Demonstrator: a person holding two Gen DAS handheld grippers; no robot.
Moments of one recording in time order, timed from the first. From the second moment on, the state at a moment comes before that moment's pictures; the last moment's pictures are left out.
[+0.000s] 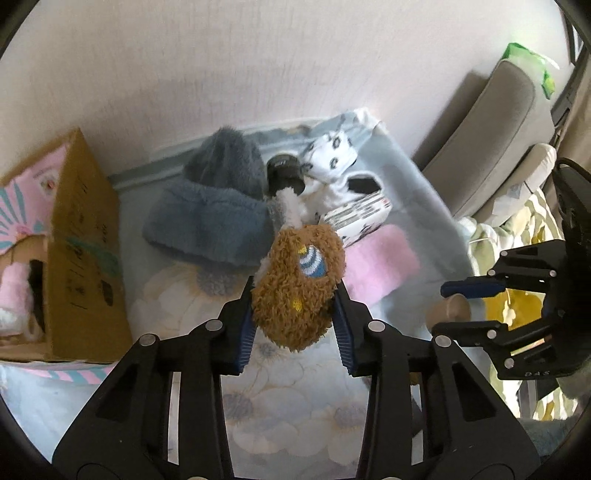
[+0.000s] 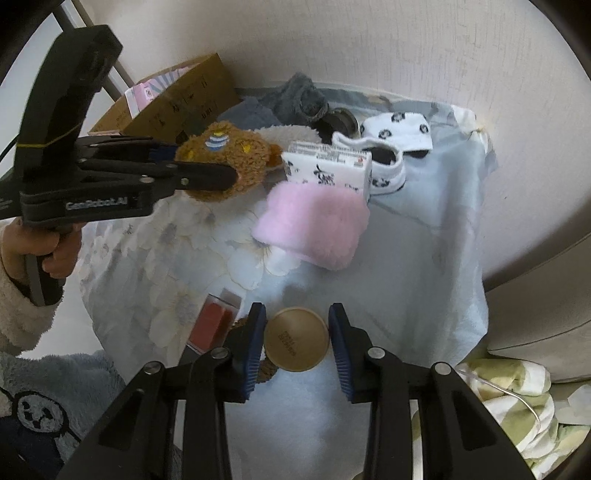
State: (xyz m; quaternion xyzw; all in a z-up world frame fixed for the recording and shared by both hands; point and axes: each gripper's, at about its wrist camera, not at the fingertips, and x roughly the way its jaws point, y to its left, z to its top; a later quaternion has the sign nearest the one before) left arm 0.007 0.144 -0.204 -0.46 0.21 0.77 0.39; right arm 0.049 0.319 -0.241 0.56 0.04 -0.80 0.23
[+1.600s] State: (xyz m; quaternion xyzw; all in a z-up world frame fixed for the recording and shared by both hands) left arm -0.117 -0.066 -0.053 -0.38 0.20 0.85 0.30; right arm -0.069 0.066 -0.109 0.47 0.15 -0.81 0.34
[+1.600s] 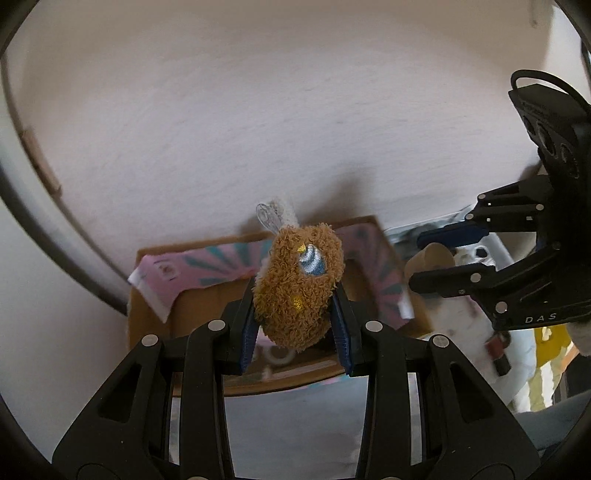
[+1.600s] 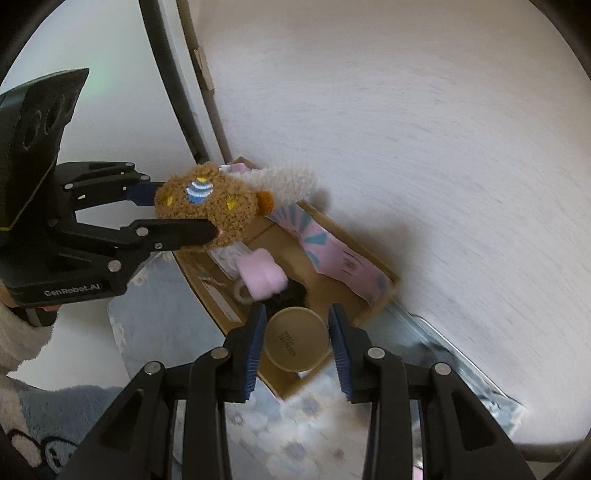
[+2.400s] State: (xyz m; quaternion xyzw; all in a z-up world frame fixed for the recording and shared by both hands) left arm -0.175 -0.108 -0.121 -0.45 0.19 0.83 0.28; right arm -0.104 0.007 -0.169 0.54 0.14 -0.76 0.33
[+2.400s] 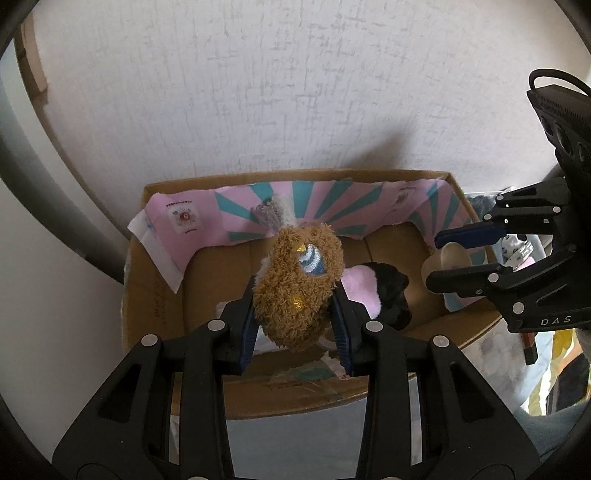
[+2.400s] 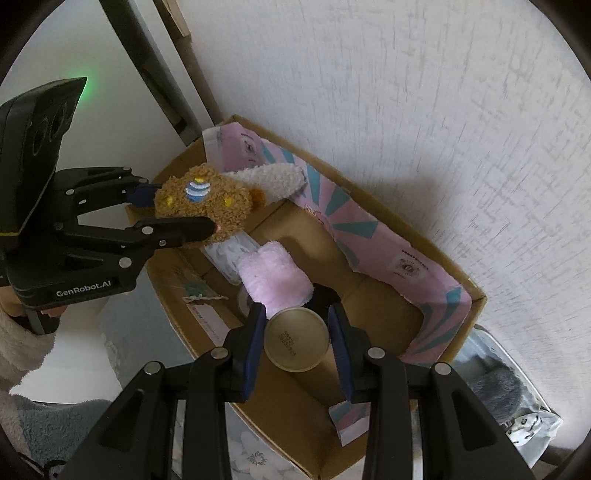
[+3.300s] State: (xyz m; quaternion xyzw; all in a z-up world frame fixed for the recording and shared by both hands) left arm -0.162 -0.109 -0.108 -0.45 0.22 0.83 0.23; right arm -0.095 0.011 -0.161 0.52 0.14 -0.78 0.31
